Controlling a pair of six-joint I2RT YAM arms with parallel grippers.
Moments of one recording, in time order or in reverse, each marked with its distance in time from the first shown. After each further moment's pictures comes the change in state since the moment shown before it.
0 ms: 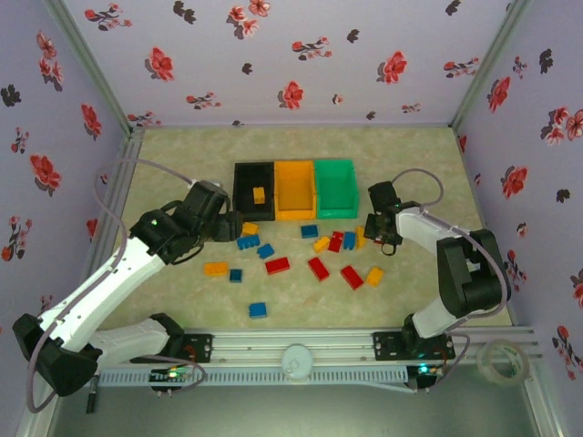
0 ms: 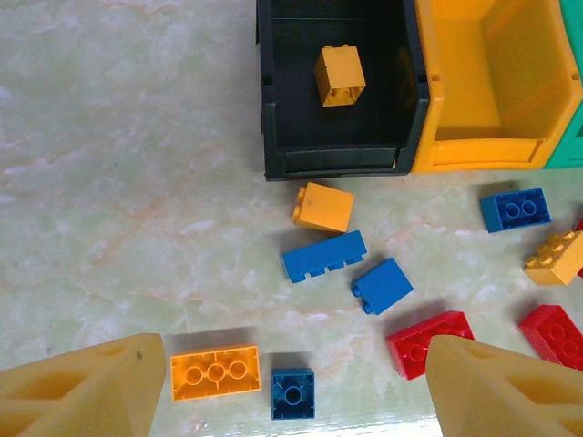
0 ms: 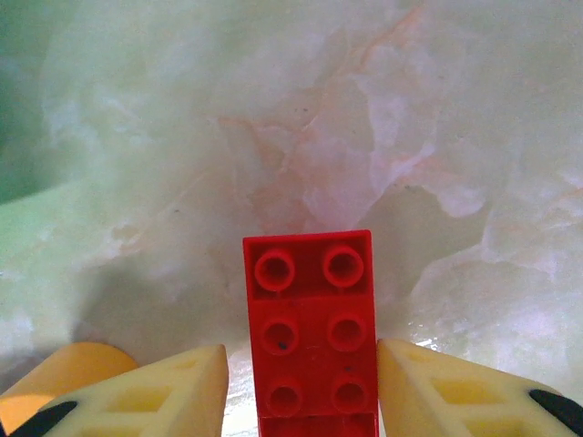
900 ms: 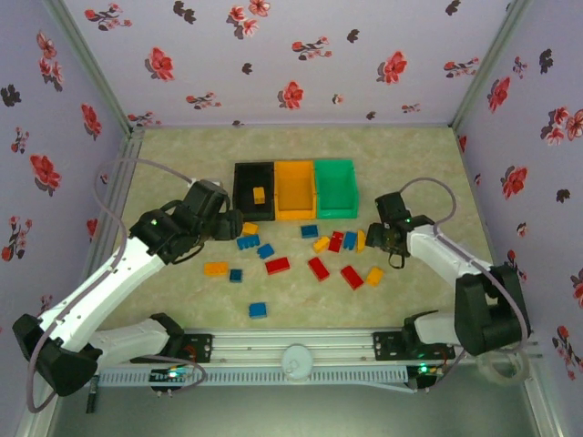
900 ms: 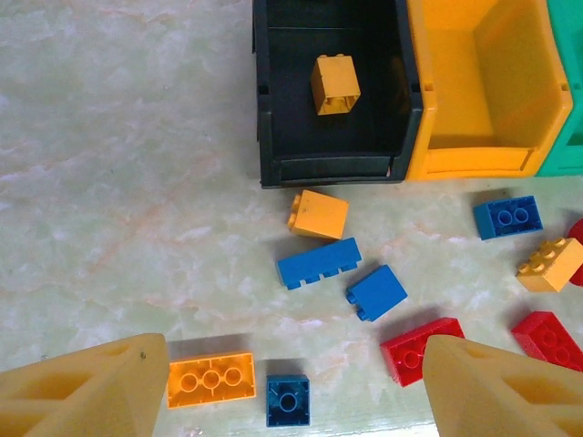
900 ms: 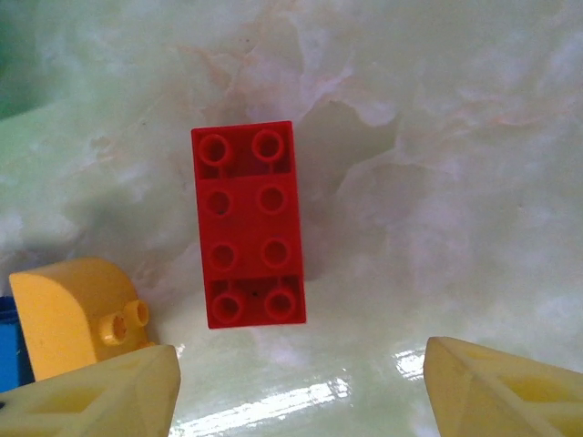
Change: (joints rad) left arm 0.001 0.000 0.003 0.013 0.000 -0.001; right arm 0.016 -0.216 -0.111 -0.068 0.022 0.010
